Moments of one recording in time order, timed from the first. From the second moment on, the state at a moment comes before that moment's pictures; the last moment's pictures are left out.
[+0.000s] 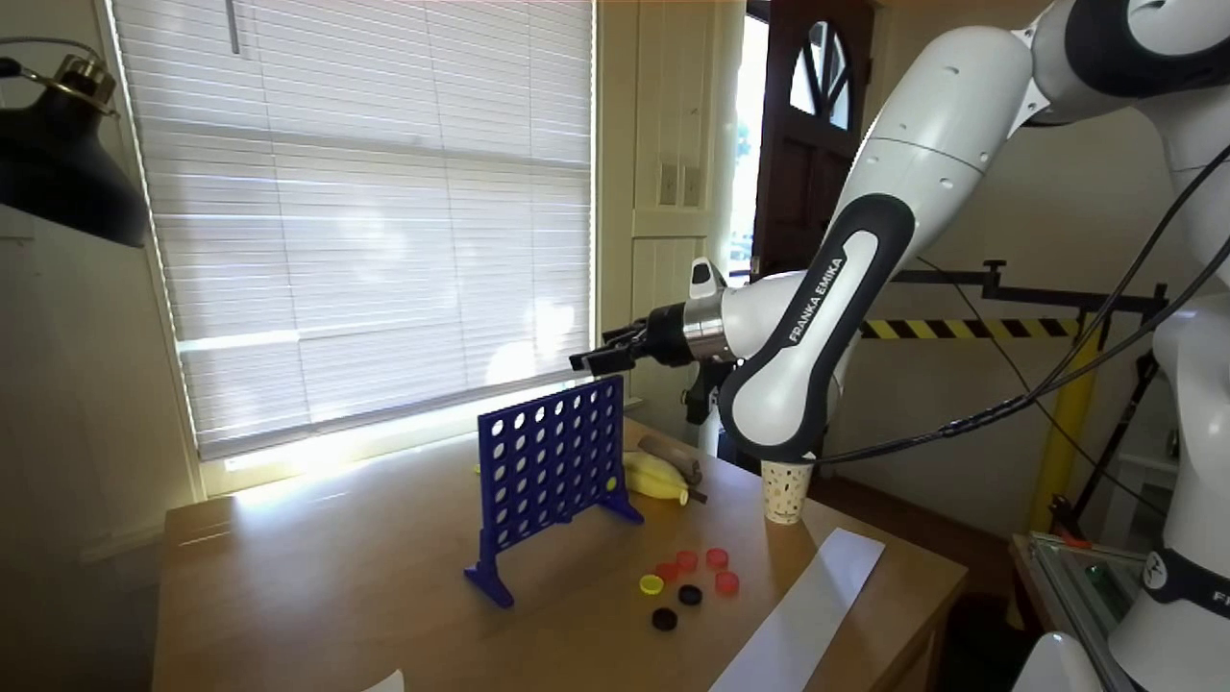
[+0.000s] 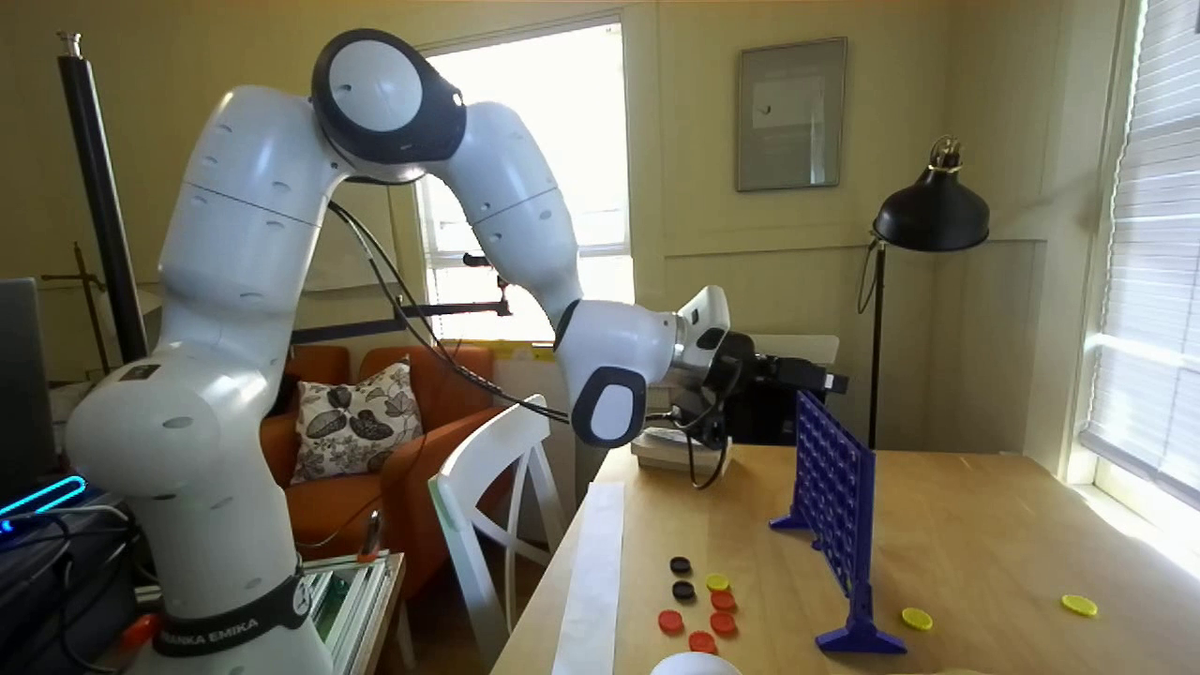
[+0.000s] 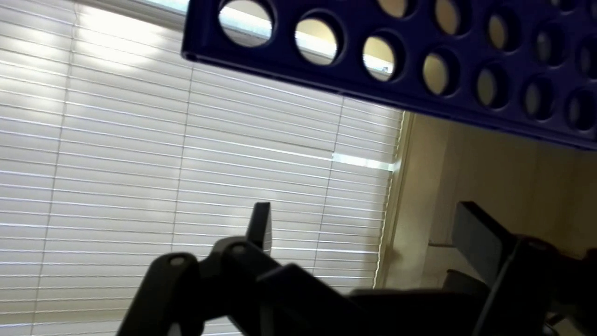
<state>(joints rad) 0.19 0.39 -0.05 -2.37 0.26 4.07 -0.26</state>
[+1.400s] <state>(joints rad) -0.23 0.30 0.21 -2.57 -0.68 3.51 0.39</state>
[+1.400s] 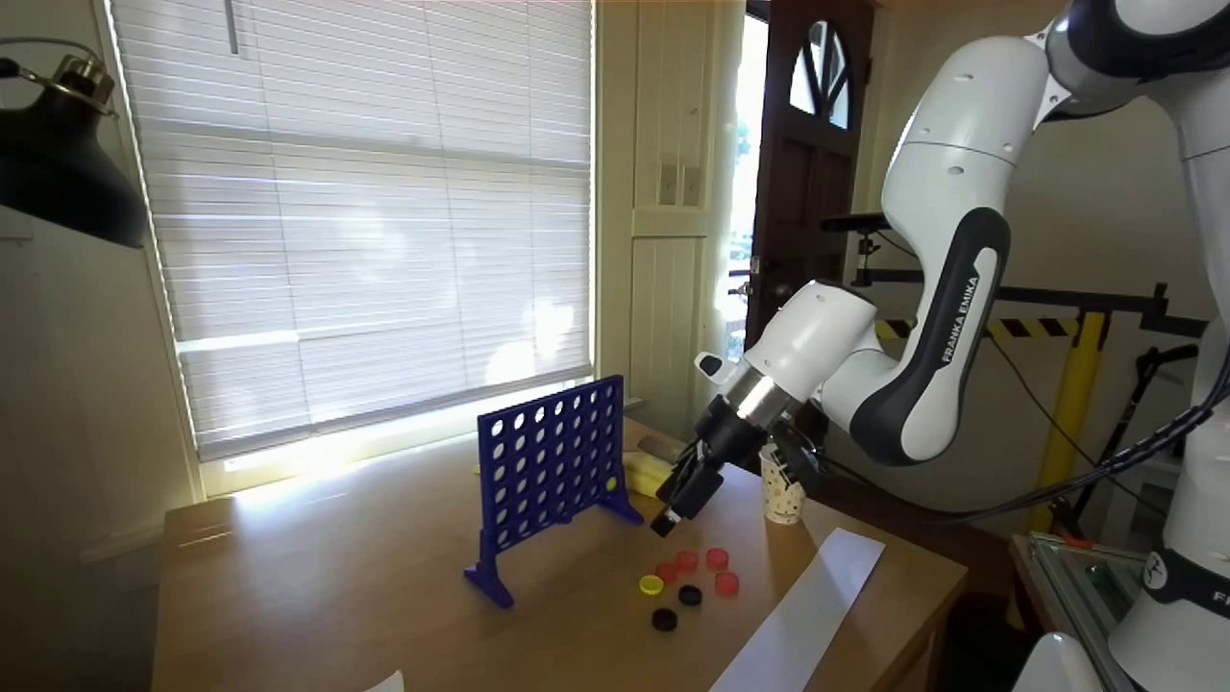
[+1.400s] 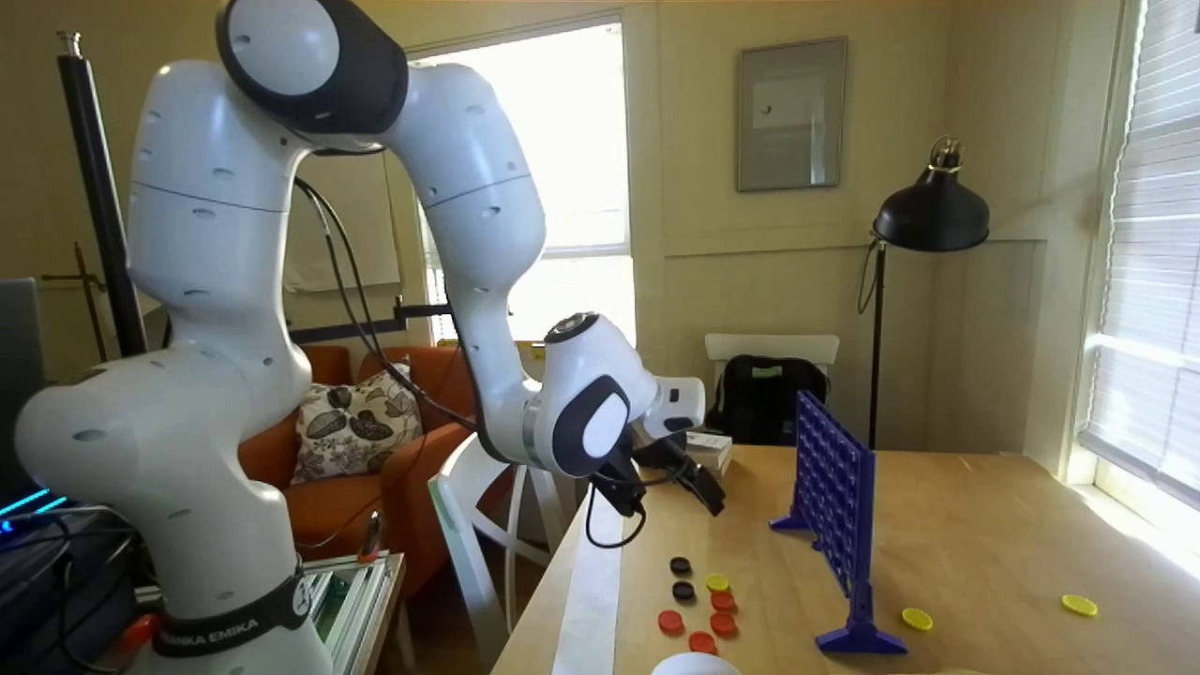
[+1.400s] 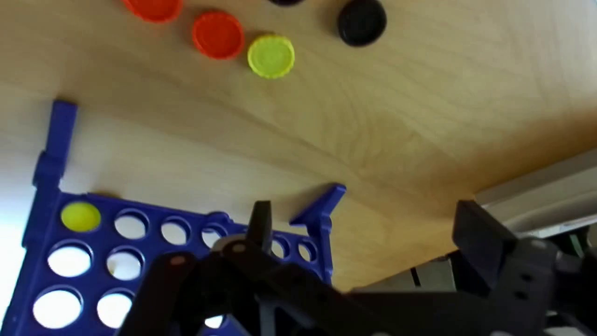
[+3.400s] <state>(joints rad) -0.33 0.45 0.40 -2.27 -0.16 2.89 -0.14</state>
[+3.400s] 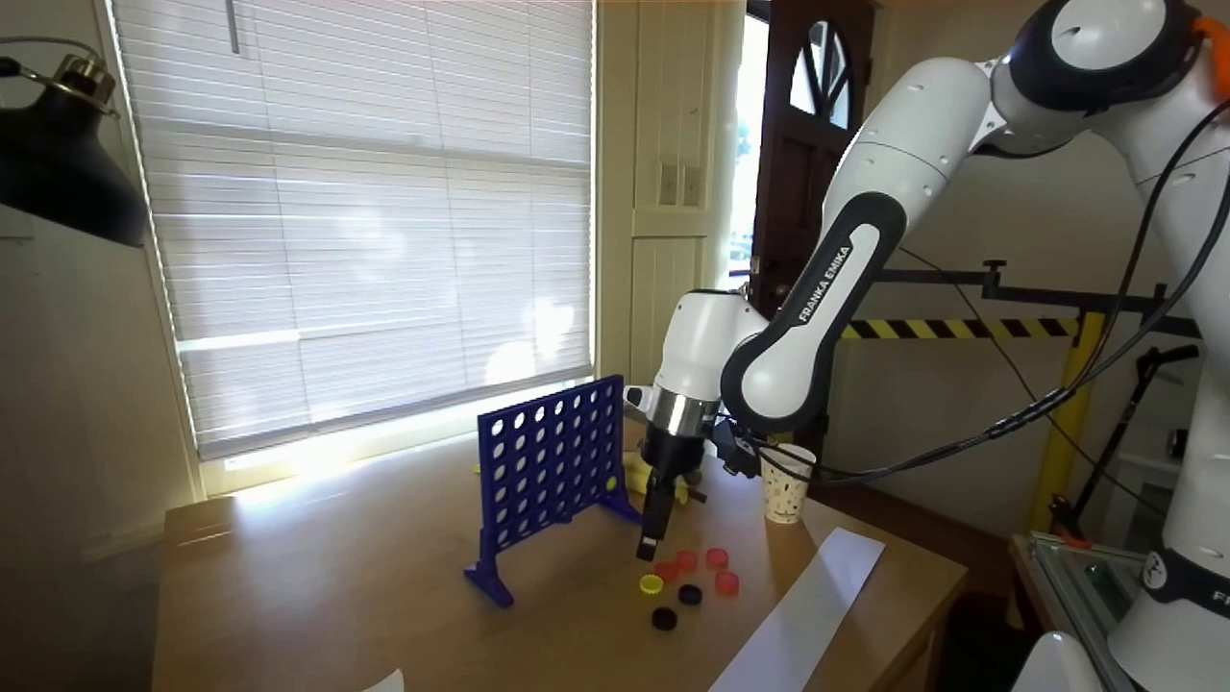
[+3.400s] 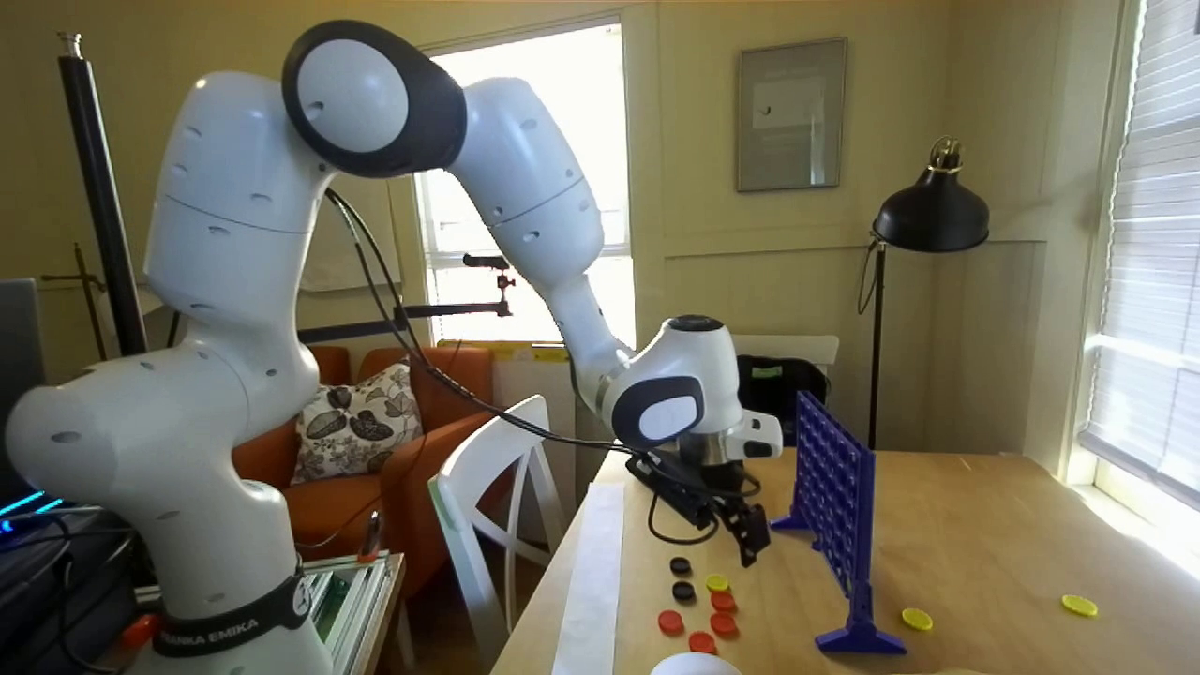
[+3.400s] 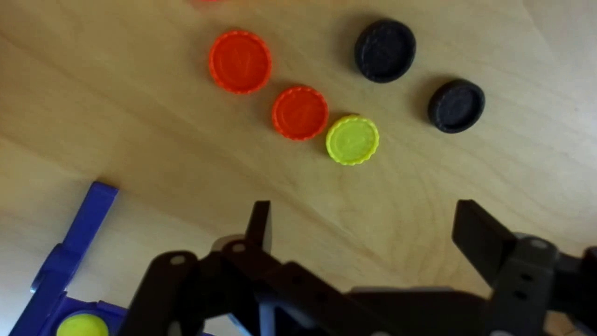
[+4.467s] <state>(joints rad) -0.05 0.50 0.16 -2.23 -0.13 2.86 -0.14</state>
